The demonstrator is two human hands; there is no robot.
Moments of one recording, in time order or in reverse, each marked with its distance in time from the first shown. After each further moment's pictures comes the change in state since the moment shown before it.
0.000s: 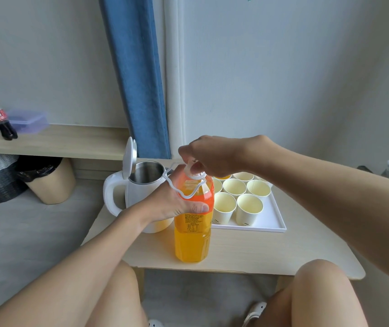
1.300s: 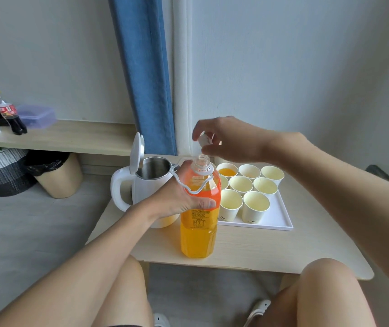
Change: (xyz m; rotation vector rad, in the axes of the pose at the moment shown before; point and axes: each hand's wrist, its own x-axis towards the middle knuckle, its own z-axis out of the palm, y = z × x) left_hand -0.003 -0.003 0.003 -0.042 0.054 -0.013; right_hand -0.012 0.010 -0.004 0.312 0.276 0.077
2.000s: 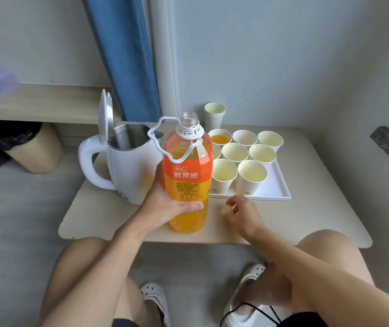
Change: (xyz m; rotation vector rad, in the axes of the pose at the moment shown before) left_hand -0.013 -0.094 0.039 -0.077 0.216 -0.059; right_hand -0.097 0.122 0.283 0.476 0.211 0.695
